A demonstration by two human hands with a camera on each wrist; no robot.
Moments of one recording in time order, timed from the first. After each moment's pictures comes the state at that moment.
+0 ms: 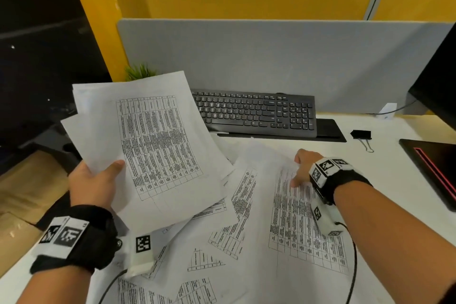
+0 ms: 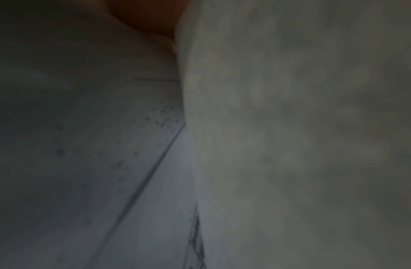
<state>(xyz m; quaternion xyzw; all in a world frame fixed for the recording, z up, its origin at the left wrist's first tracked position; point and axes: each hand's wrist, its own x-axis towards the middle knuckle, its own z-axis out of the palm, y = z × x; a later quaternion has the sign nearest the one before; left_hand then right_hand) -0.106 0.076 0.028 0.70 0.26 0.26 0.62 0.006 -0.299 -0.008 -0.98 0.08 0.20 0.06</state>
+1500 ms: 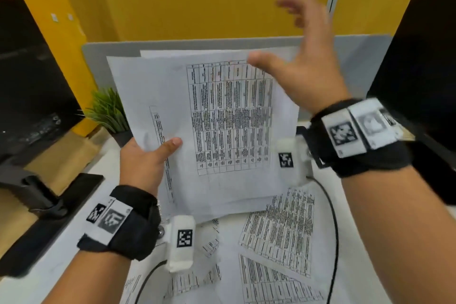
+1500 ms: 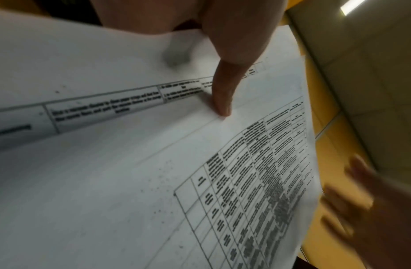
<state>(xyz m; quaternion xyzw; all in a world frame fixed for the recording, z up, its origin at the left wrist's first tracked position) -0.064 -0.036 0.074 0.64 -0.01 0.20 0.74 -0.059 -0.269 0.195 -0.83 -0.16 -0.37 0.39</state>
